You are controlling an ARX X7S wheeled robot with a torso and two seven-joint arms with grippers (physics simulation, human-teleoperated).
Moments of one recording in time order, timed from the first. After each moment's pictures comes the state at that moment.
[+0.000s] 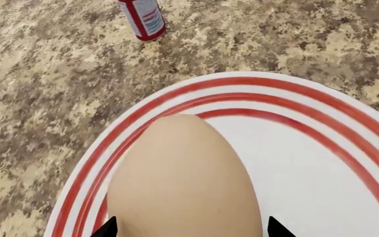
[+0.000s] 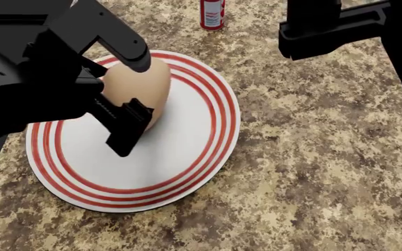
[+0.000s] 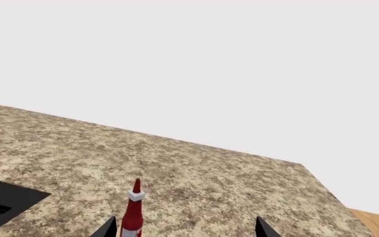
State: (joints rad) left arm -1.44 -0.23 0.66 -0.16 -0.50 -1.43 0.27; right arm 1.24 0.43 0.15 -0.65 0.70 1.53 0.11
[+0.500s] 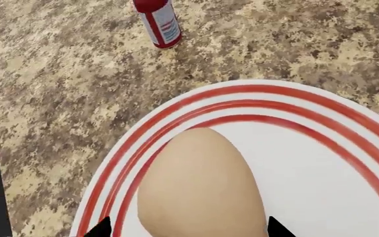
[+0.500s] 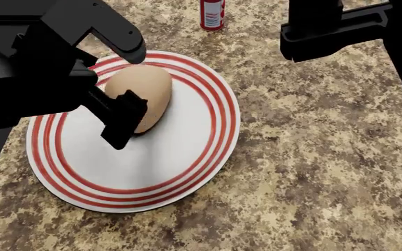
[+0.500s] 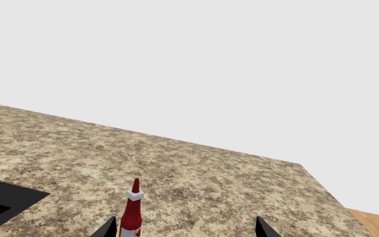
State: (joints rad) left arm -1.46 -0.23 0.65 -0.13 -0.51 -1.47 0.22; right arm 1.23 0.45 0.15 -0.64 0.75 1.52 0.15
